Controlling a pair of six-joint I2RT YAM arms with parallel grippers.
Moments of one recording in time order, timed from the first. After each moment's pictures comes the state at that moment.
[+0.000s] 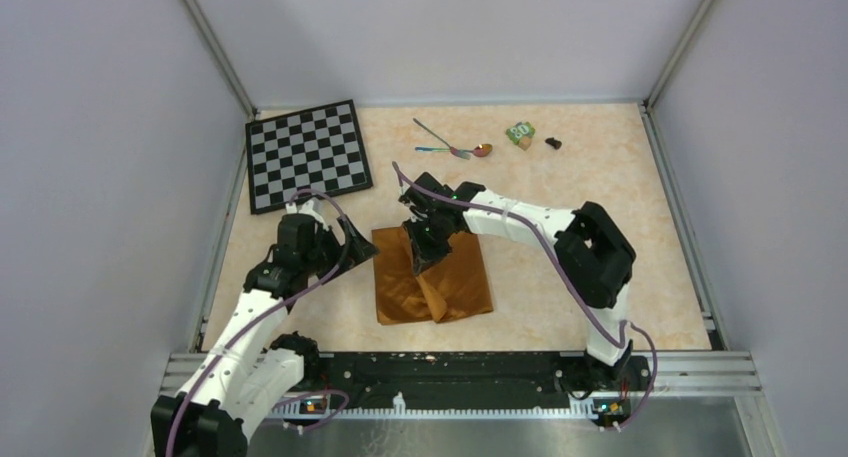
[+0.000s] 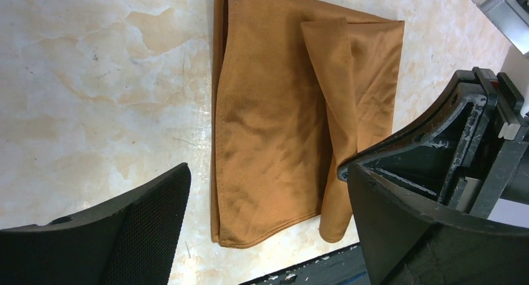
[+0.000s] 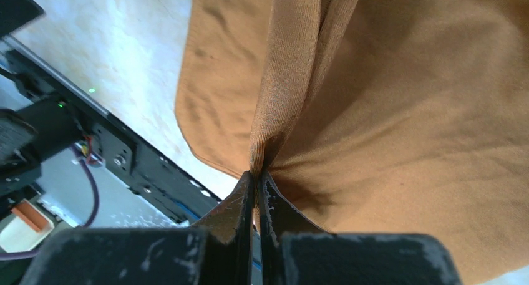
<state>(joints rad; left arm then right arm) -0.20 0.81 0.55 -0.47 0.25 -0.71 0.91 1.93 1.48 -0.71 -0.30 0.52</state>
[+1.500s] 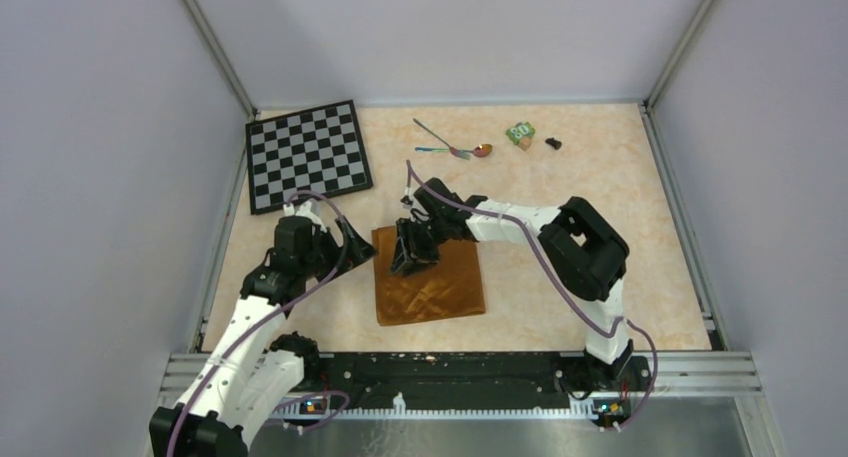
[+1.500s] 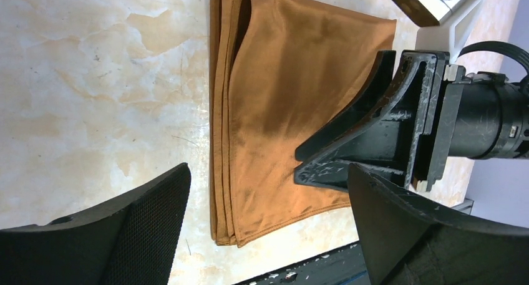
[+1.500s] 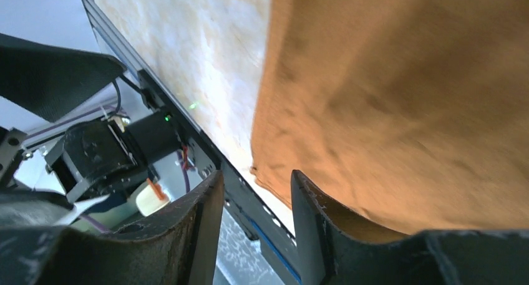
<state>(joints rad) -0.20 0.76 0.55 -0.49 0.24 -0.70 0.88 2.01 1.38 -0.29 -0.57 0.79</state>
